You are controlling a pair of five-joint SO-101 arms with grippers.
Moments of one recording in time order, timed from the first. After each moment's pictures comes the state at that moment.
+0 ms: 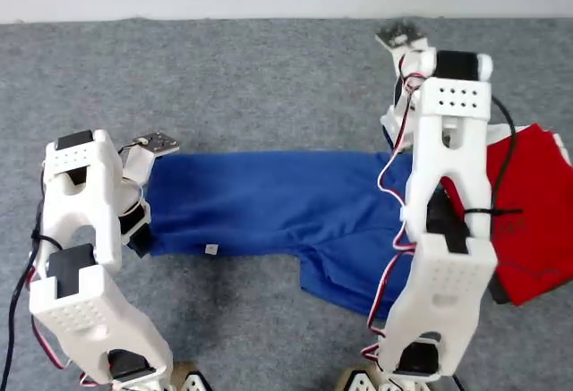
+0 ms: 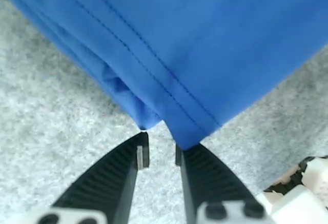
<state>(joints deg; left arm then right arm) -20.4 18.1 12.2 91.4 -47.2 1.5 27.9 -41.5 100.5 26.3</state>
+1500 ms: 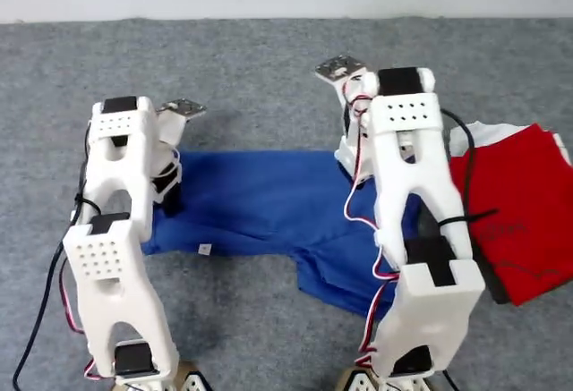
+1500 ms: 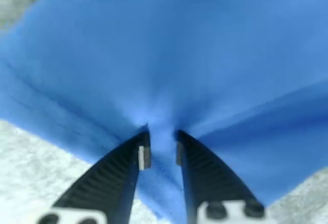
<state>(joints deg) -11.4 41.5 -21.9 97.1 -33.7 -9.8 18.5 -21.3 100.5 24.8</state>
